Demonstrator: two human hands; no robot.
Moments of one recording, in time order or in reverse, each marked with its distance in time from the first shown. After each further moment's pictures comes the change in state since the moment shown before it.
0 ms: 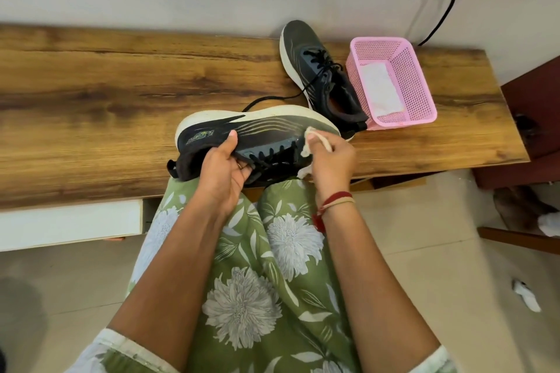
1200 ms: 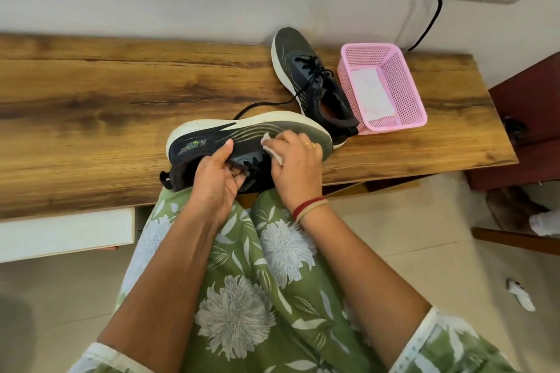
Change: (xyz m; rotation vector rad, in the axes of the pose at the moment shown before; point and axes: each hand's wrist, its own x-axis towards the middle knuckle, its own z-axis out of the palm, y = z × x) left_hand -0.002 -0.001 0.001 0.034 0.002 0.005; right_hand -0.008 0.006 0.016 -0.861 -0.184 -0.814
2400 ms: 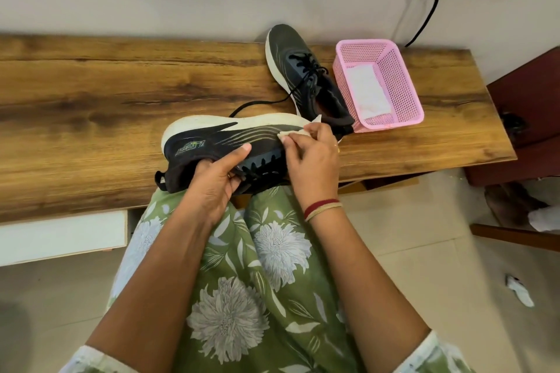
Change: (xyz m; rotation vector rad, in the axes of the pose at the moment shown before) left_hand -0.005 -0.002 0.003 0.120 -0.032 0.005; right_hand 0.002 0.025 -0.007 0.220 0.137 0.233
